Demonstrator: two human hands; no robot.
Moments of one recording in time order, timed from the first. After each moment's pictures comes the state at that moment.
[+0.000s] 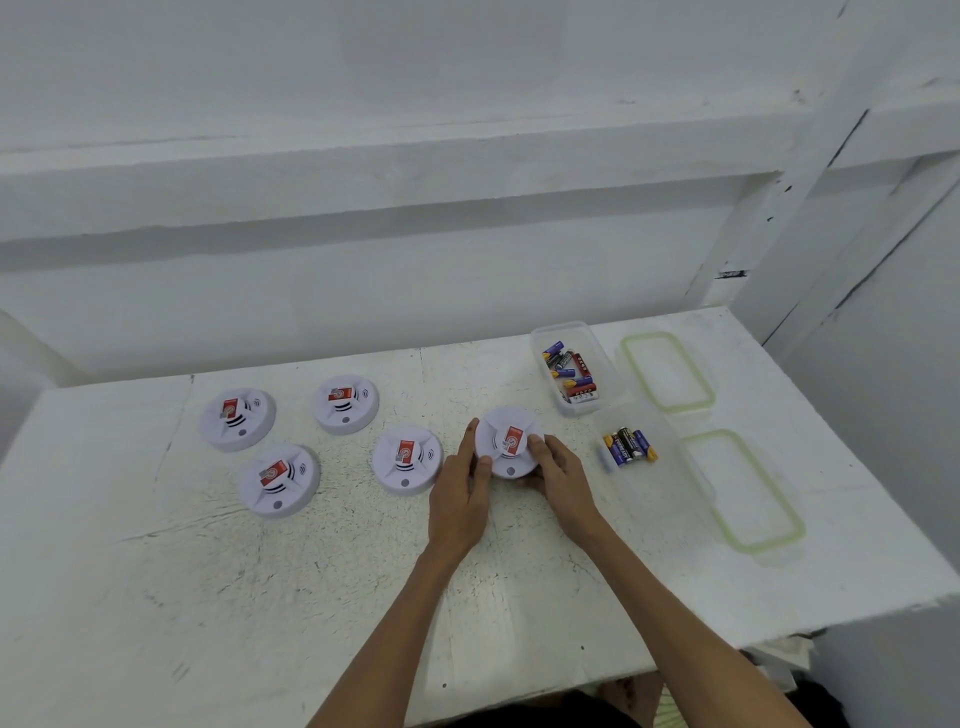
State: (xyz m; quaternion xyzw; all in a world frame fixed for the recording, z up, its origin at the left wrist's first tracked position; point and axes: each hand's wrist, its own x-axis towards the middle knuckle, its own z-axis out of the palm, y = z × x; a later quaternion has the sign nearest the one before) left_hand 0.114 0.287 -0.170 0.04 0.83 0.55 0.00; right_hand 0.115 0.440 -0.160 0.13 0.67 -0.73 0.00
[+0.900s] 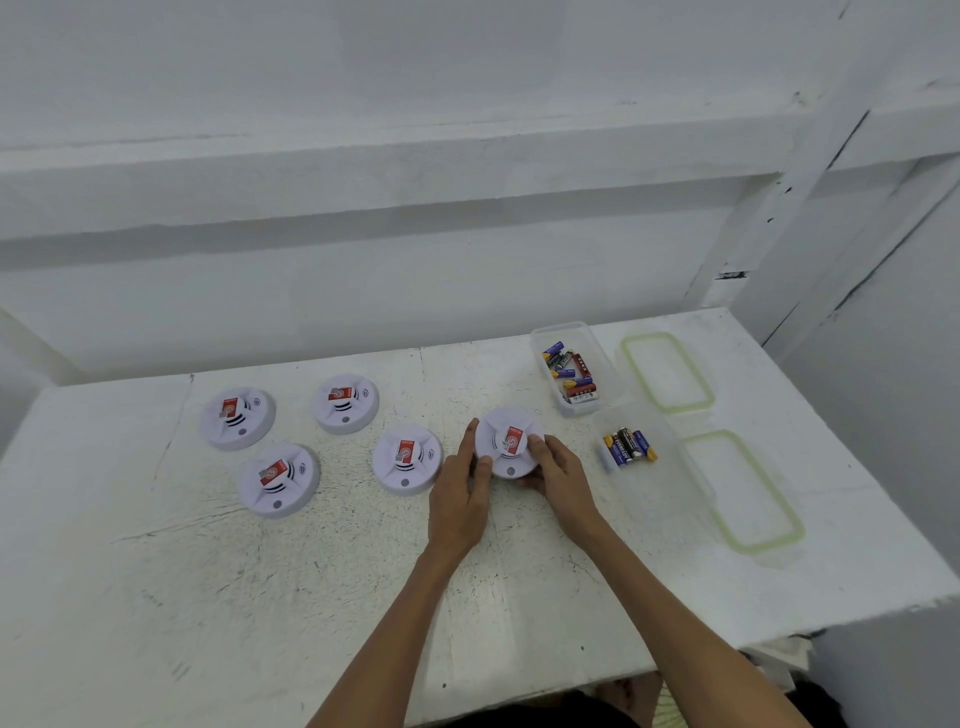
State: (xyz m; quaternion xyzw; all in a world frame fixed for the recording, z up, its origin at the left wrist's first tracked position) left_hand 0.113 0.287 -0.173 0.05 0.84 0.55 -0.01; right_hand 0.114 0.440 -0.158 0.14 0.67 -0.73 0.00
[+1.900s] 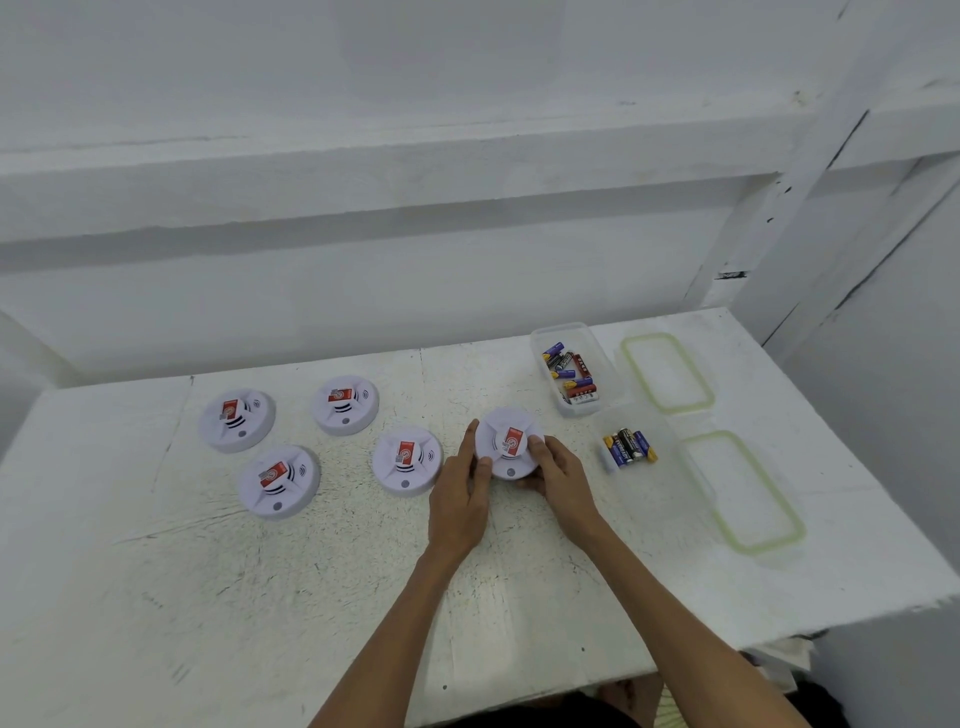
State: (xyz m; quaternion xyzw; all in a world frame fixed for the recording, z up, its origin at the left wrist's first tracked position) left_hand 0.114 0.287 -0.172 0.05 0.83 0.55 -0.01; right_hand 0.114 0.440 -0.160 0.13 0.67 -0.73 0.00
